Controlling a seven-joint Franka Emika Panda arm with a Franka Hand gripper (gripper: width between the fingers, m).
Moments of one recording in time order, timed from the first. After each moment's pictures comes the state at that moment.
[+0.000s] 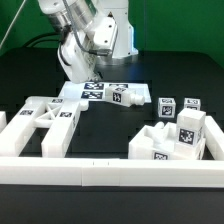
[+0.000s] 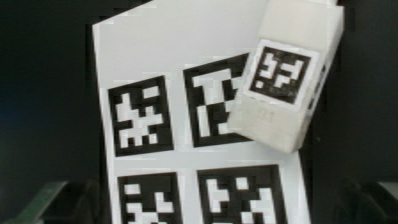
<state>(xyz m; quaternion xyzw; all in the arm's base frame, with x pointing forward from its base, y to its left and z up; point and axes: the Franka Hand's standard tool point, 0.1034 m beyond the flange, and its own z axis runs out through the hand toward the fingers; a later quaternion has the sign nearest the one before) 0.361 -0.038 0.063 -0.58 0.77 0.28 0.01</state>
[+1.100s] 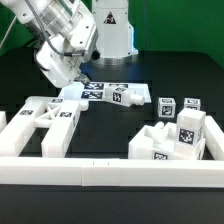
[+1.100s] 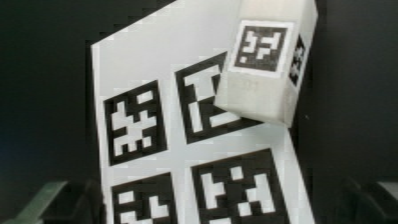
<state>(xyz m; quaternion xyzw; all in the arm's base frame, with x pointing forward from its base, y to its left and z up) 0.358 -0.058 0.057 -0.53 0.78 0.32 0.08</state>
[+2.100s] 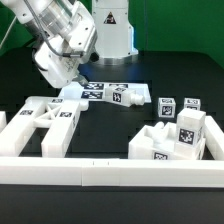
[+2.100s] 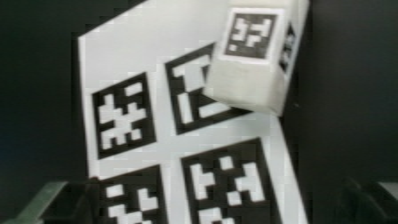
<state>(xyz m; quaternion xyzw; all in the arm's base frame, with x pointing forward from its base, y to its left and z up) 0.361 -0.065 0.052 -0.53 0.79 0.29 0.08</state>
